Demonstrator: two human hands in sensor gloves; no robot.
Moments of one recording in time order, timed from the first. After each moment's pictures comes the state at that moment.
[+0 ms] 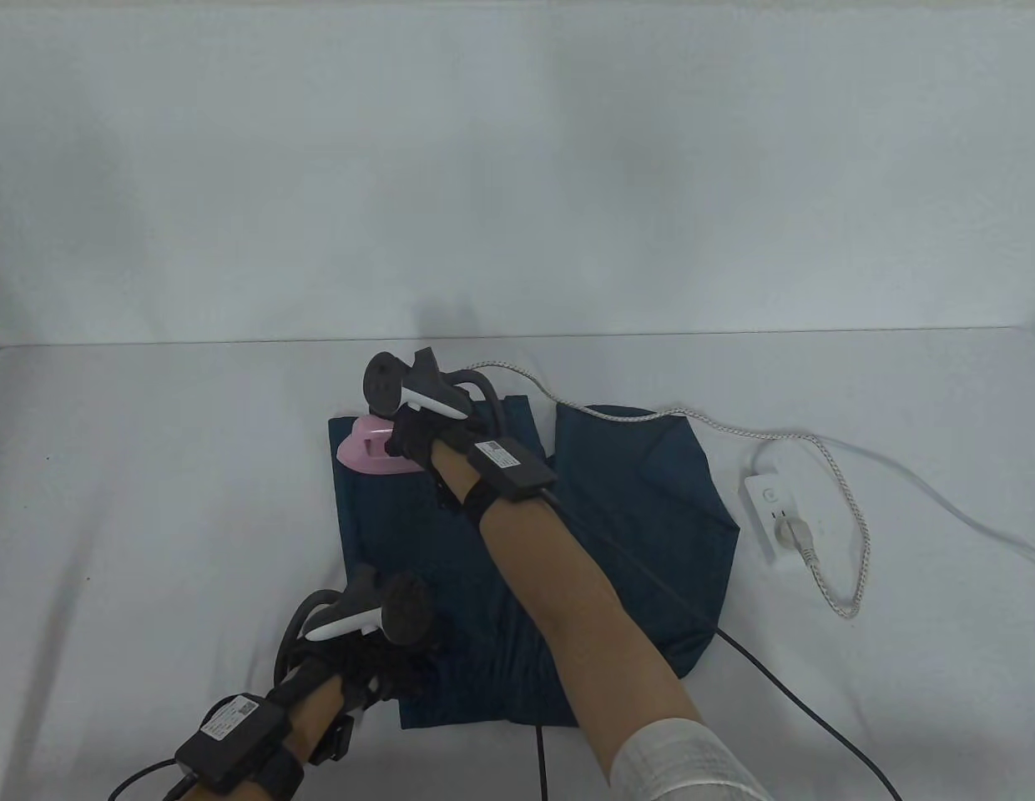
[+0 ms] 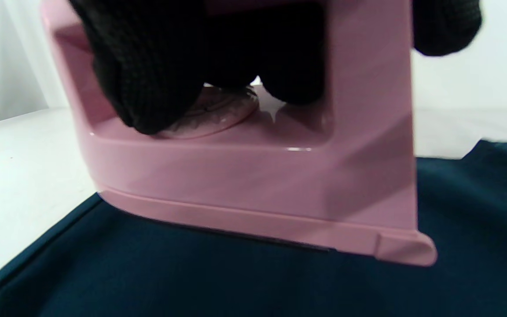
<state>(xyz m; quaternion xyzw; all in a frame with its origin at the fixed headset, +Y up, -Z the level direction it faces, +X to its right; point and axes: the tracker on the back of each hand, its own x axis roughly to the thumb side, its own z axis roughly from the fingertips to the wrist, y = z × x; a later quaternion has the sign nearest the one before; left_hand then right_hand) -0.182 -0.760 -0.335 -0.30 -0.21 0.00 0.93 -0.125 -0.685 -0.556 0.19 0.08 0.98 0.07</state>
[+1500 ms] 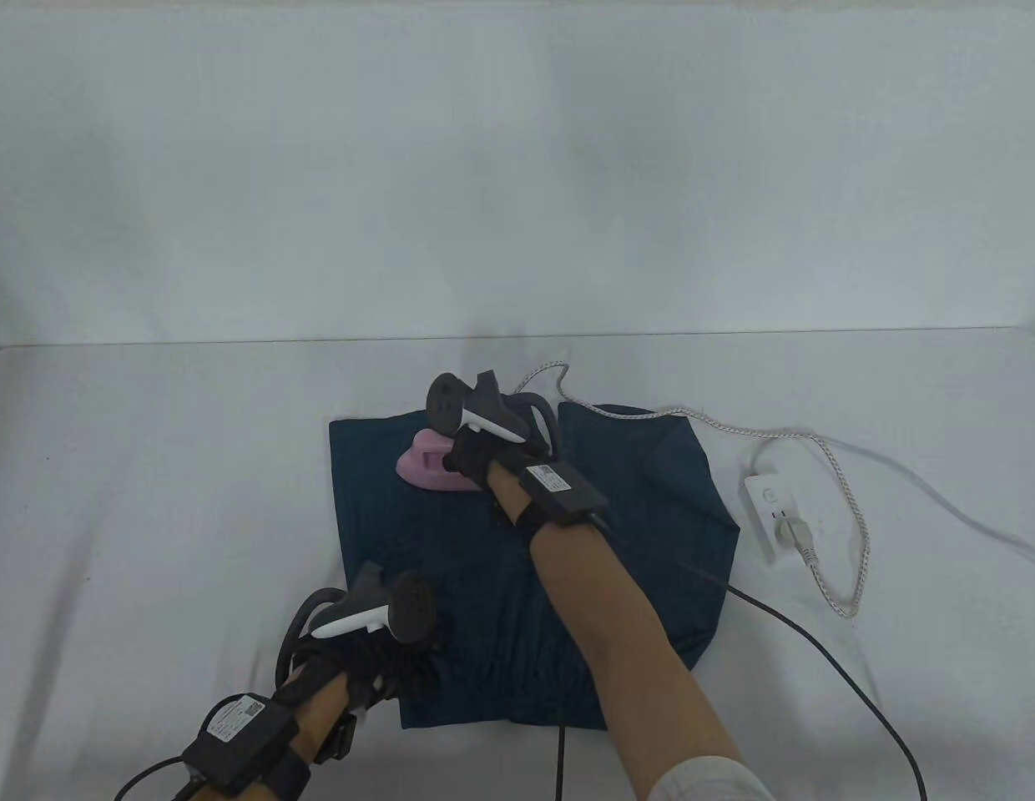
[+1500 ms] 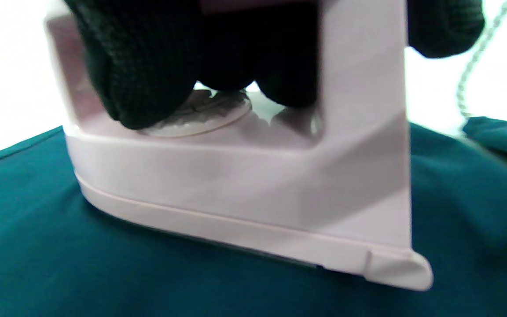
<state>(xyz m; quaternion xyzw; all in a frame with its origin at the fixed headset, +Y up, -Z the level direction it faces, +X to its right) -0.177 -0.760 -0.337 -0.31 -0.20 -0.01 0.93 -0.067 -0.705 -0.545 0.16 0.08 0.98 0.04</state>
